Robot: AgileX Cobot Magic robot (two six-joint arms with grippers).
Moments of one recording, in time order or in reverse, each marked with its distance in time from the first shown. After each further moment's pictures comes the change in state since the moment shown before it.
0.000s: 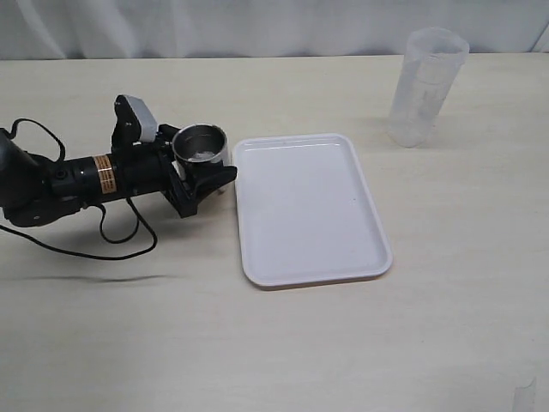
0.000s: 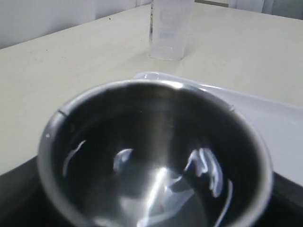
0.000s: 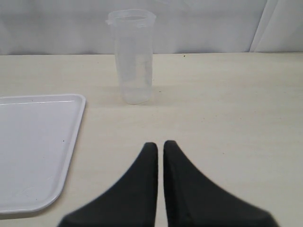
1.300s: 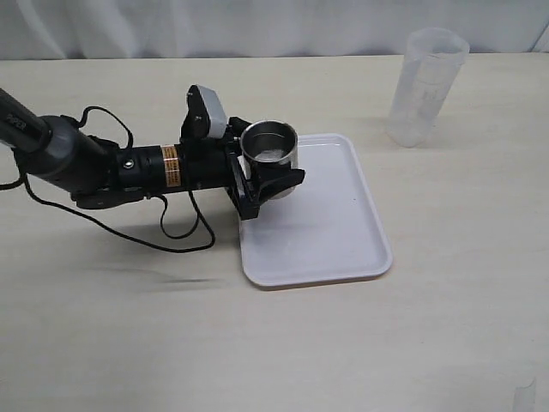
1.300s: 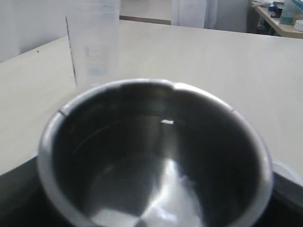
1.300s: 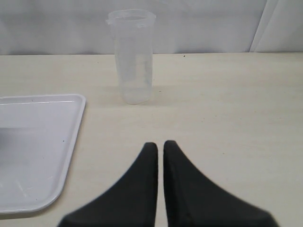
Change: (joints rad) left arm -0.218 0.000 -0.141 -0.007 0.034 -0.073; right arm 0.000 0.000 0.000 0.000 0.000 0.000
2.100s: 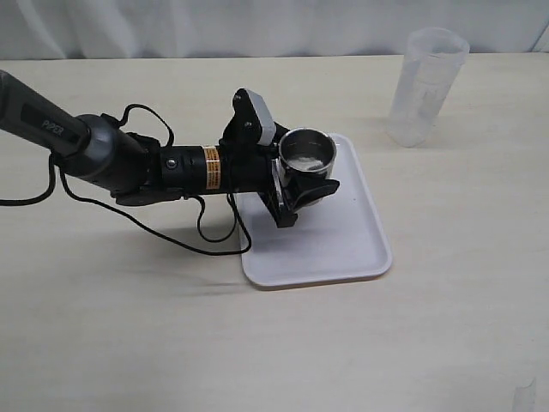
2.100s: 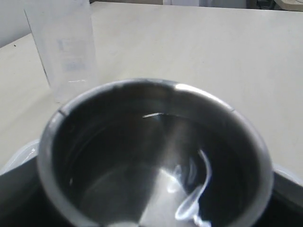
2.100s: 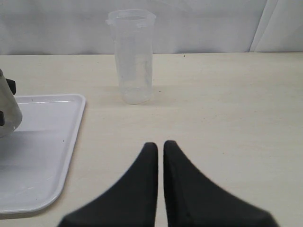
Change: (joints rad) left arm -0.119 -0.003 -0.065 -0.045 0.159 0.000; right arm 0.000 0.000 0.000 0.000 0.000 0.000
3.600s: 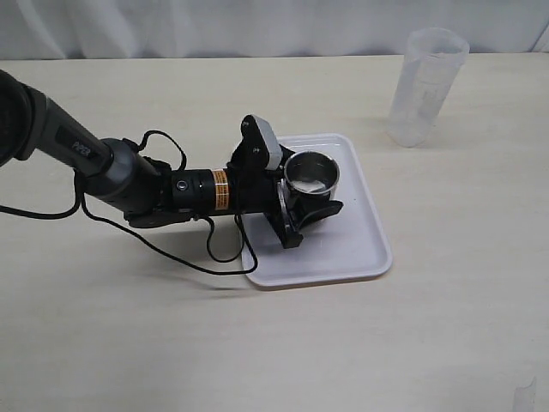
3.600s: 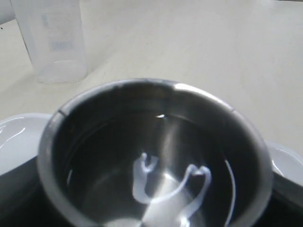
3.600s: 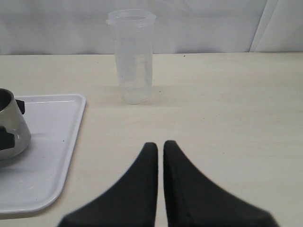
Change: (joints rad) left arm -0.030 0.085 -0.002 -0.068 -0.038 0.074; right arm 0.000 0.000 0.000 0.000 0.000 0.000
